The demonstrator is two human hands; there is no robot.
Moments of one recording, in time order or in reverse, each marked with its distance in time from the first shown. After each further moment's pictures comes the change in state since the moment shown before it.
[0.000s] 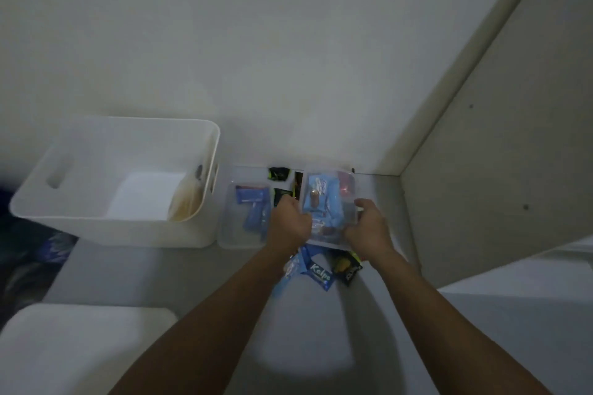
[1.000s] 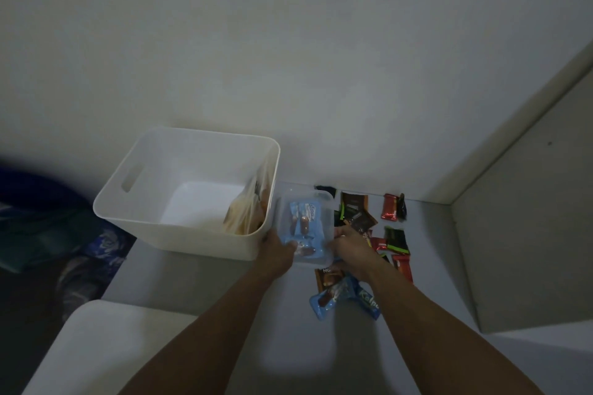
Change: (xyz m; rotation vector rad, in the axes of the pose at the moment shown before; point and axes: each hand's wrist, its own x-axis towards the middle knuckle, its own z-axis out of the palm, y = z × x) left_hand 0.018 -0.086 -0.091 -0.050 -0.069 -0.177; right_hand 0.009 -0.059 0.101 0.404 -0.546 0.204
